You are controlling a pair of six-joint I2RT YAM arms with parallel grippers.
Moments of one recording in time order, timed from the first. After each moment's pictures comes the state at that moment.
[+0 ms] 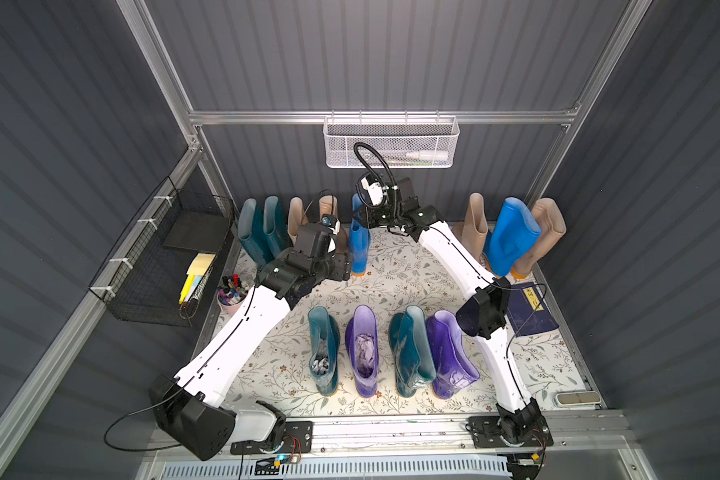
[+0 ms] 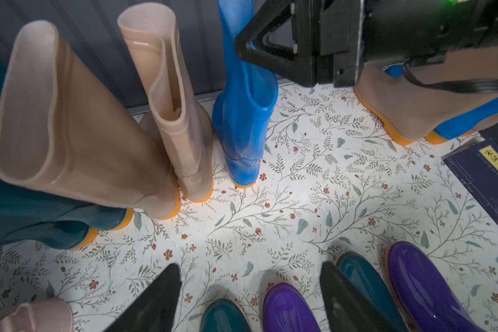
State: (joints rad) left arm -0.55 1.36 1.44 -0.71 -0.13 -0.16; right arm 0.57 2.37 2.57 -0.64 -0.30 0.23
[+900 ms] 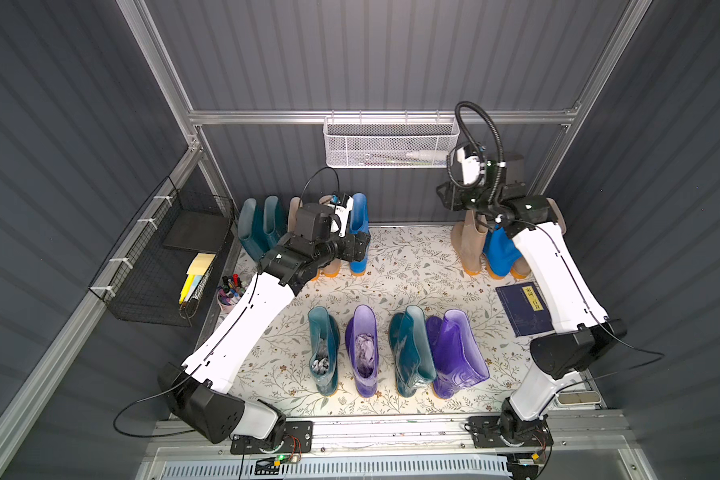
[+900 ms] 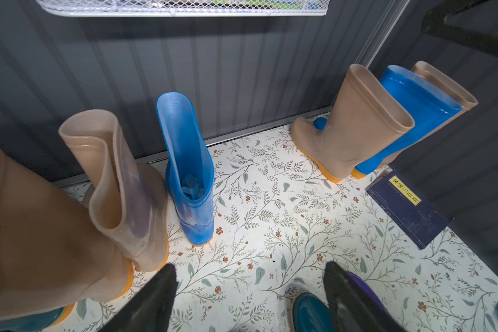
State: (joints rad) left arm -0.55 1.43 1.57 -0.58 0.08 -0.14; right arm 0.23 1.71 2.05 -0.76 -0.13 0.11
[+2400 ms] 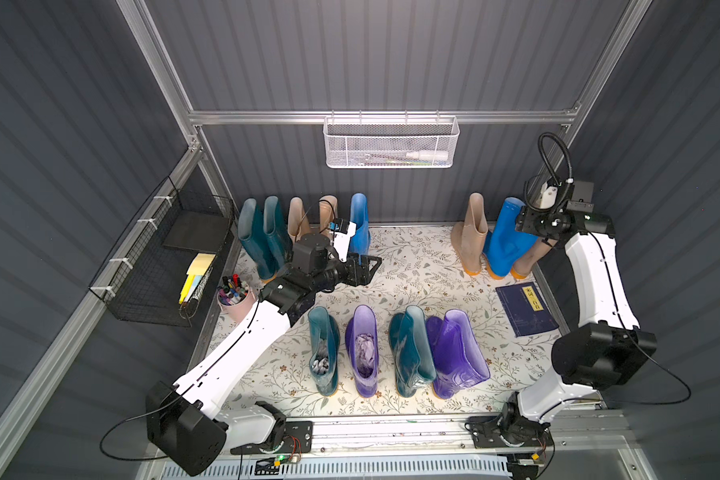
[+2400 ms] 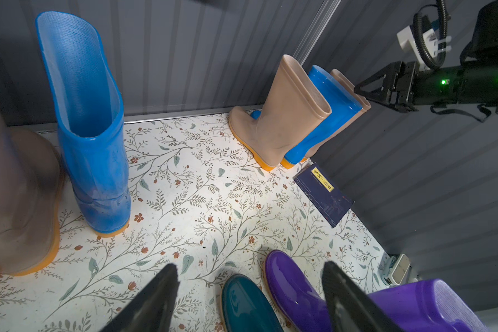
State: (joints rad) left arm -0.57 1.27 1.20 -0.30 0.30 -0.34; right arm -0.20 1.62 1.75 -0.82 -0.05 0.07
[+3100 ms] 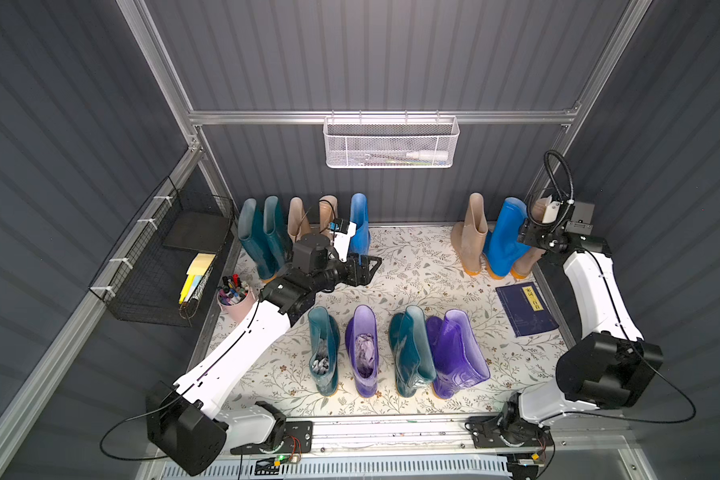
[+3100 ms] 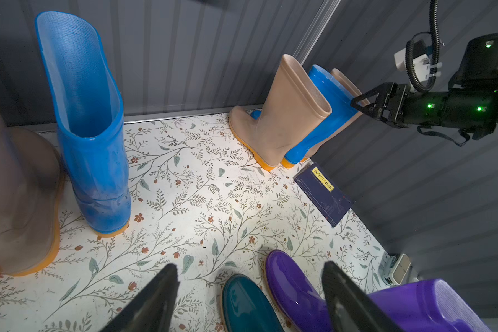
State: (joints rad) left arm -0.57 1.27 1.20 -0.30 0.30 -0.33; right arm -0.25 1.56 1.53 -0.60 -0.04 0.07
